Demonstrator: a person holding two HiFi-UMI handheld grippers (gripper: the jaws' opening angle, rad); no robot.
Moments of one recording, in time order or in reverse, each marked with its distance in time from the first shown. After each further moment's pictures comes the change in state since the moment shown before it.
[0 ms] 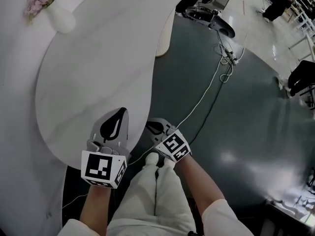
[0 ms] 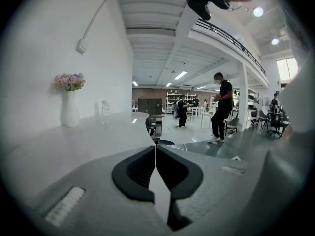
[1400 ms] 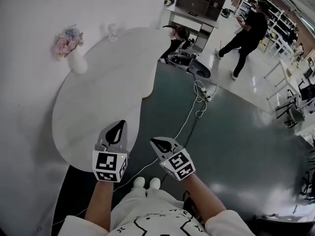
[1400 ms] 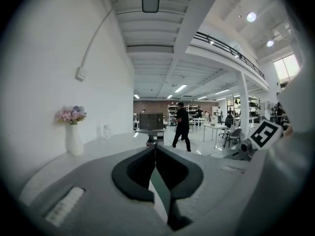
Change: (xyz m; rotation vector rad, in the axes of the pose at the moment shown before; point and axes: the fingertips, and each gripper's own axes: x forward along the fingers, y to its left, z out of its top) left arm -0.071 -0.018 0.154 0.012 -0.145 0.029; right arm -0.159 0.037 0.187 -0.153 0.088 -0.227
